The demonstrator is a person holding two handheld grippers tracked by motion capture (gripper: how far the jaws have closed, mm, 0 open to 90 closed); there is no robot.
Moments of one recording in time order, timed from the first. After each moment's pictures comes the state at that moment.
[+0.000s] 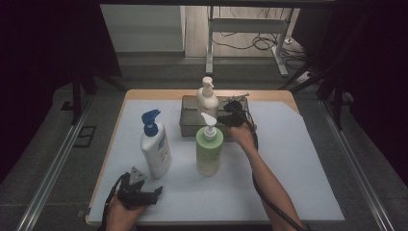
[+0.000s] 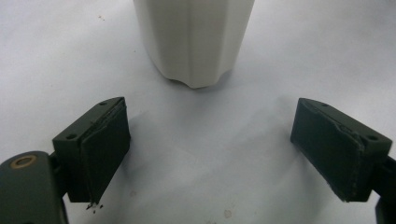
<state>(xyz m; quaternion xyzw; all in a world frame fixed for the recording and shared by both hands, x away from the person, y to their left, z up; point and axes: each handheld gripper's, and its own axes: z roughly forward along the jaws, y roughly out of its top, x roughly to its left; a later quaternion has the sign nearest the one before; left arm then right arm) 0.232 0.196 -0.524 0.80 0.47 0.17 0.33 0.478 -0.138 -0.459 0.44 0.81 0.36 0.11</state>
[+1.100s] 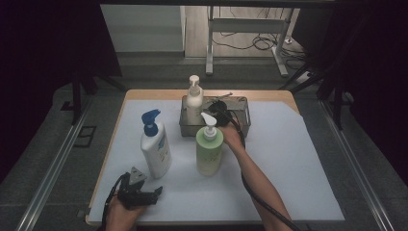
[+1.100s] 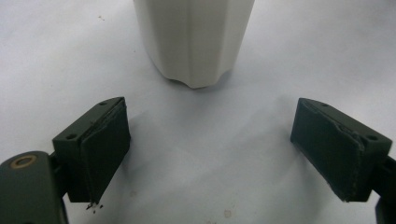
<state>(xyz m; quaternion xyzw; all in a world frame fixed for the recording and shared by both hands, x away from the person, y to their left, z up) 0.232 0.196 -0.524 0.81 0.47 0.17 0.33 0.483 -0.091 -0.465 0.41 0.83 0.36 0.10</state>
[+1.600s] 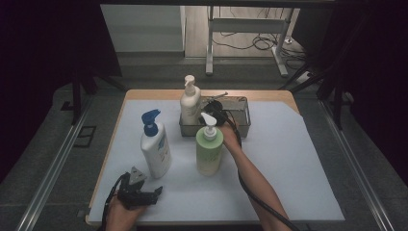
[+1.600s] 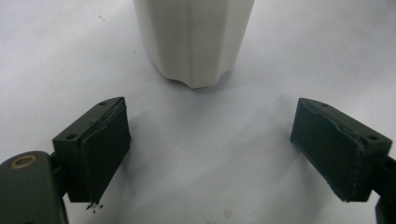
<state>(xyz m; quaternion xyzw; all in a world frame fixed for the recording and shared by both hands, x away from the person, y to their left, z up) 0.232 0.196 -0.524 0.81 0.47 0.17 0.33 0.484 -0.079 -0.466 0.40 0.84 0.36 0.09</state>
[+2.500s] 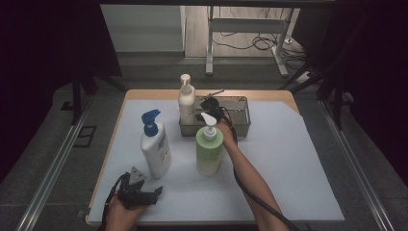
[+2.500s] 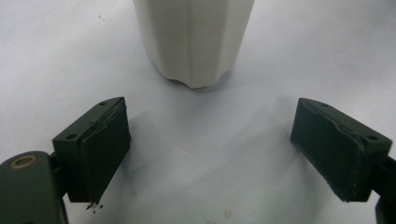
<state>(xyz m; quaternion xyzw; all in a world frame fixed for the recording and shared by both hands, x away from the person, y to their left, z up) 0.232 0.196 -0.524 0.81 0.47 0.17 0.33 0.499 -0.067 -0.468 0.41 0.83 0.36 0.09</state>
